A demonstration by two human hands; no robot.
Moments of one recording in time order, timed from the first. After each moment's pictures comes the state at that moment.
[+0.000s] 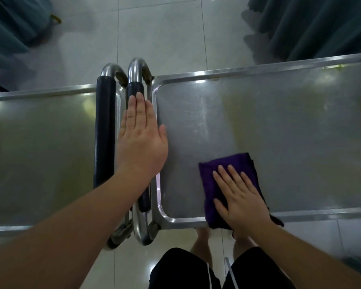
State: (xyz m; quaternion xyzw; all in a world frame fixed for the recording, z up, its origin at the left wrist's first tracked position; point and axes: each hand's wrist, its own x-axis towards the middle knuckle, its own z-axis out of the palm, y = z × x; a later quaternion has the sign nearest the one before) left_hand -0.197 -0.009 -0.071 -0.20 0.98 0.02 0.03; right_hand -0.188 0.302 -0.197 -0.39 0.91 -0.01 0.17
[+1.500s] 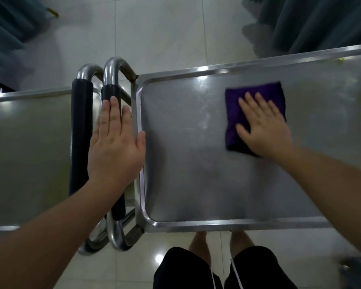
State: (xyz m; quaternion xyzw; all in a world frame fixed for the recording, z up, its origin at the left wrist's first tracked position) left_hand -0.194 -0.006 -0.078 -0.20 0.98 -0.04 0.01; right_hand -0.415 0.311 -0.198 -0.33 0.93 -0.03 0.14
